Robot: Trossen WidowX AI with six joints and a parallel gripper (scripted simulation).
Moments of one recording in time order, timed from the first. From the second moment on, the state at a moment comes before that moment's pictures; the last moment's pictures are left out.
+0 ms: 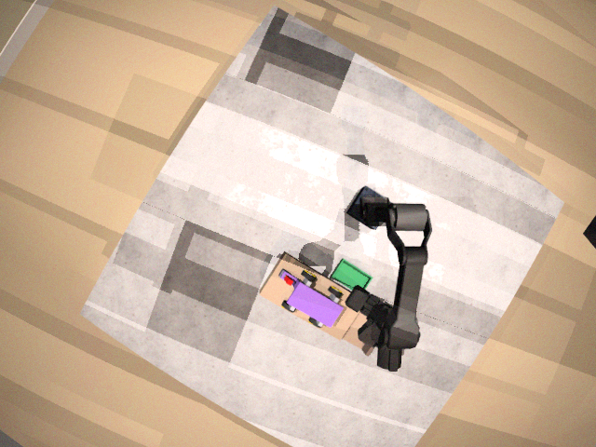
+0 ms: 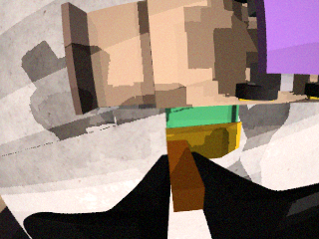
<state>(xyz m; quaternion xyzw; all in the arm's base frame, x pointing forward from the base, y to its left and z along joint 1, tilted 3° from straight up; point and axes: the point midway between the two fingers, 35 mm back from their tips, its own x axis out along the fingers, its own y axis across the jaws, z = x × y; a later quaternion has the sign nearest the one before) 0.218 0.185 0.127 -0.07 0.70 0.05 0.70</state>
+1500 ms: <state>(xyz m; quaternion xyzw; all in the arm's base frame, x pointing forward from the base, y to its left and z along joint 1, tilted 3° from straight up) 0.247 0.200 0.072 -0.11 0.70 0.01 0.71</state>
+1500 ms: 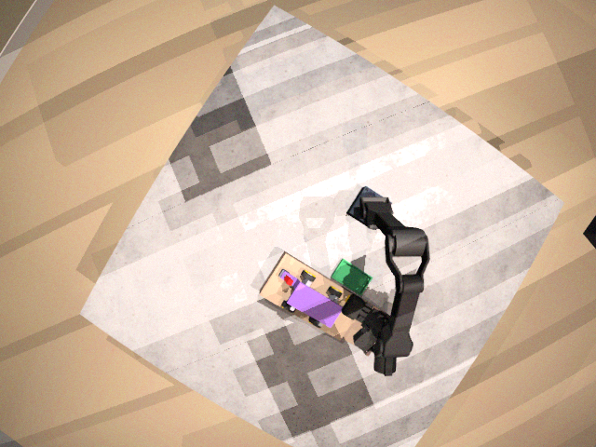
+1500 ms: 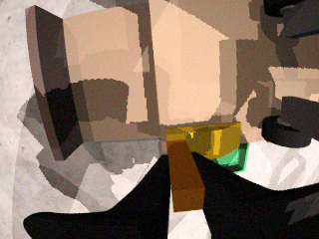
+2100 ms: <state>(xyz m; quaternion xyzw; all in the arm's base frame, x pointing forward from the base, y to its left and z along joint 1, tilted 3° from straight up) 0.247 0.190 0.059 -0.11 0.70 0.01 0.71</state>
